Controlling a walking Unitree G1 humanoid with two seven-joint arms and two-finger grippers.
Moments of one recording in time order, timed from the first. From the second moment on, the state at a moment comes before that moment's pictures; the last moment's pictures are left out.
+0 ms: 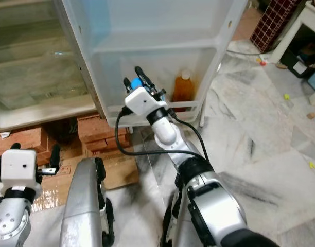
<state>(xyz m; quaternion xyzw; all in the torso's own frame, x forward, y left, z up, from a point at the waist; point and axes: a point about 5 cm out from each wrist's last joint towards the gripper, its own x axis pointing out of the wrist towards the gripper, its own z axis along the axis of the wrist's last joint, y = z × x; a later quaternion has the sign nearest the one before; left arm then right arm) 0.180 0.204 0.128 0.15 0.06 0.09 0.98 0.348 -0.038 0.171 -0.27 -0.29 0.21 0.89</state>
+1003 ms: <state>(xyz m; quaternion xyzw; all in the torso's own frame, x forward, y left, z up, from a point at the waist) 0.167 0.196 0.132 0.16 0.08 0.08 0.98 0.355 -0.037 0.158 -0.30 -0.27 0.17 0.90</state>
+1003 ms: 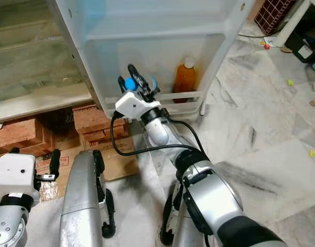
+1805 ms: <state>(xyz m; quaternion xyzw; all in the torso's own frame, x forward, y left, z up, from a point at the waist) 0.169 0.195 0.132 0.16 0.08 0.08 0.98 0.386 -0.074 0.167 -0.29 -0.15 0.08 0.94</state>
